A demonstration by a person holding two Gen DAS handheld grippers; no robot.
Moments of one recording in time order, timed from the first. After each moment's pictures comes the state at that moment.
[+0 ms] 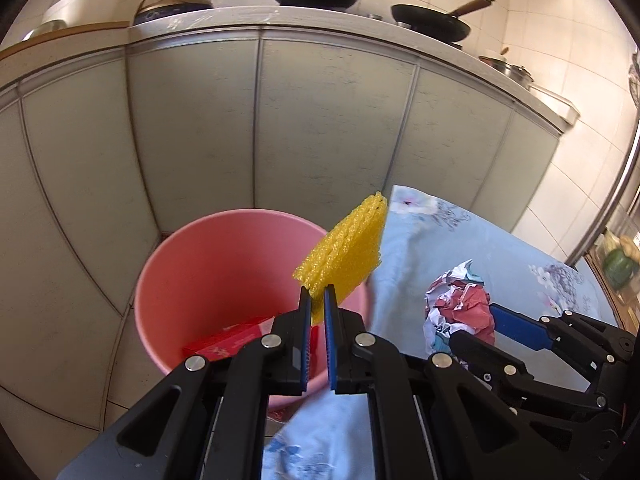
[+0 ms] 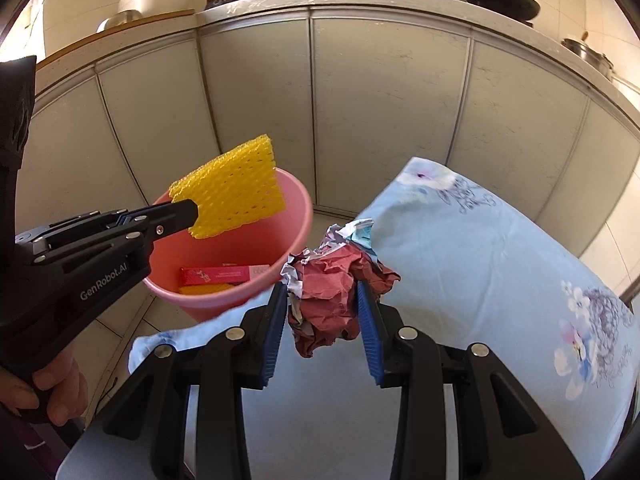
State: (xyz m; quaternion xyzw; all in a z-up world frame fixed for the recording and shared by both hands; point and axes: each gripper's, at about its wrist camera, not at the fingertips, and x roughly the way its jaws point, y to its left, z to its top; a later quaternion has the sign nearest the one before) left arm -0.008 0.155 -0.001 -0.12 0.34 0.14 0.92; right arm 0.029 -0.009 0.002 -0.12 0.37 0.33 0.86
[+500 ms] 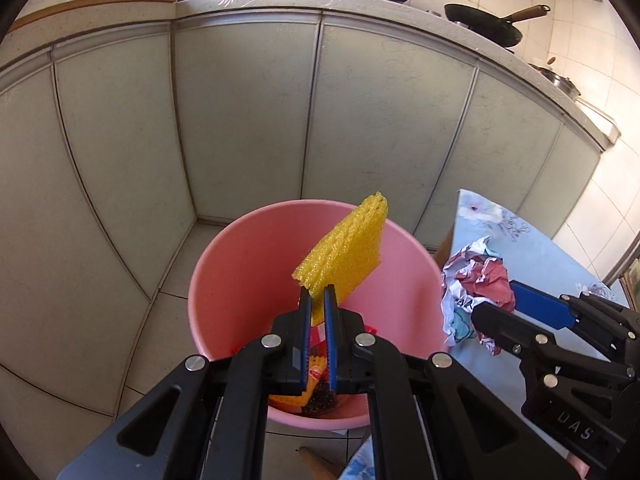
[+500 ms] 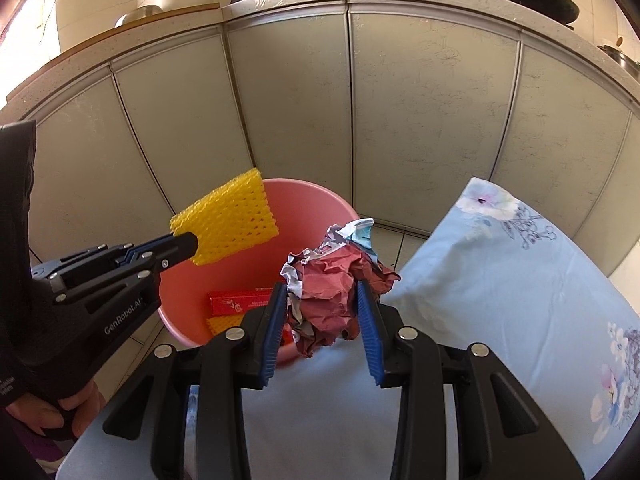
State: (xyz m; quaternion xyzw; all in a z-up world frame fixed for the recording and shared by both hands) left arm -0.010 0.210 -0.024 -0.14 0.35 0.21 0.90; right arm 0.055 0.047 -0.004 -0.11 0.38 0.38 0.84
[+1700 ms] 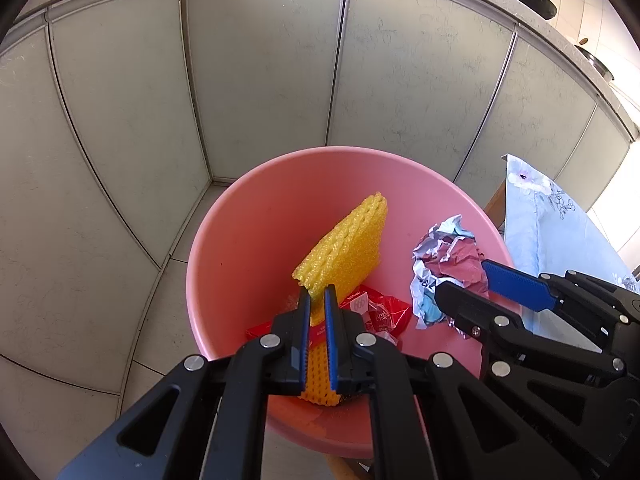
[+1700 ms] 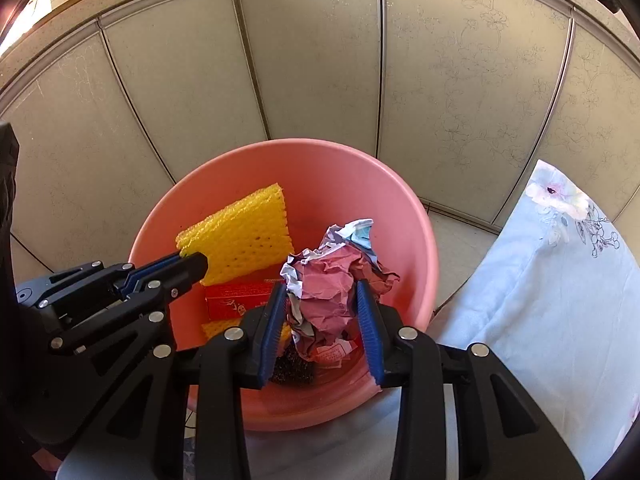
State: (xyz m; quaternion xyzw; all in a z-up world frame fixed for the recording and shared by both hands) left arm 0.016 0.233 -0.073 -0.15 0.41 0.23 0.87; right arm 0.079 0.122 -0.044 -0.15 0.43 0.39 0.80
